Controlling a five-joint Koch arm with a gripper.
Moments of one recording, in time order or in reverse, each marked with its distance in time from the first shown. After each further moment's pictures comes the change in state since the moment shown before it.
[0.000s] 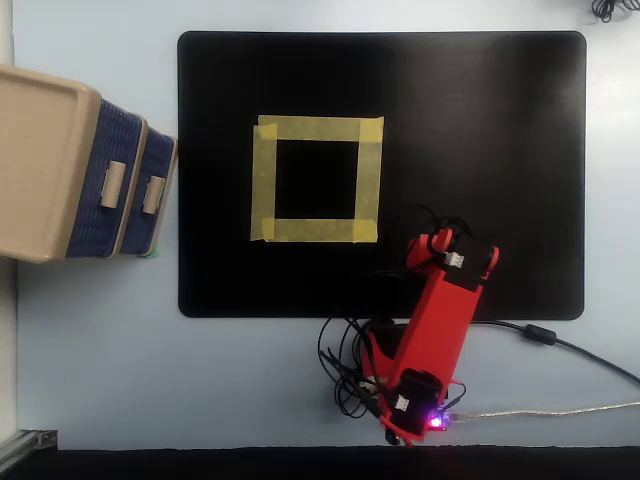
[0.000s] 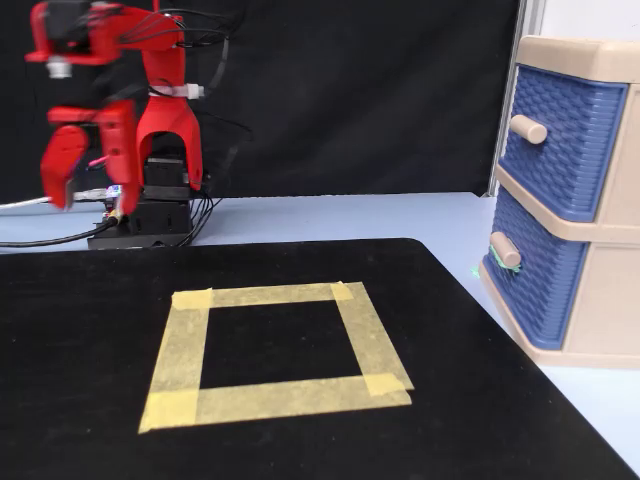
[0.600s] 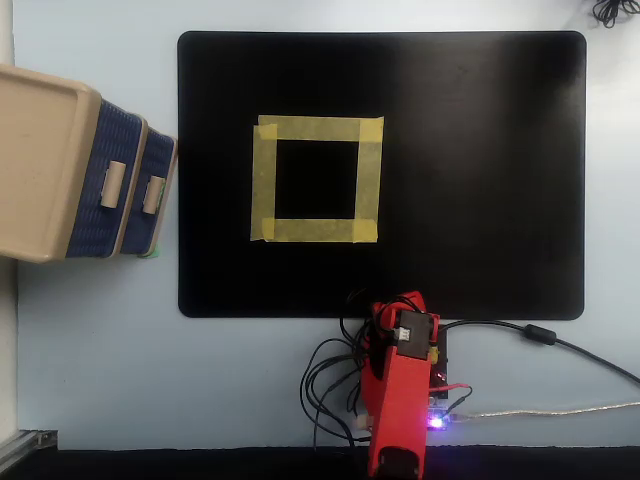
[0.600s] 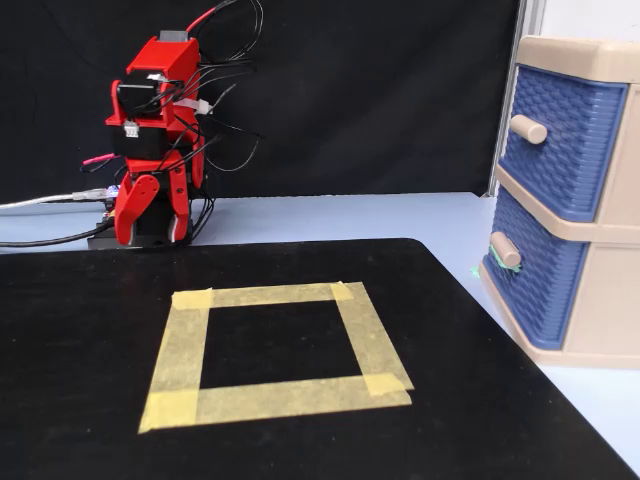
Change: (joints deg) arm -10.5 31.8 42.8 -16.6 5.8
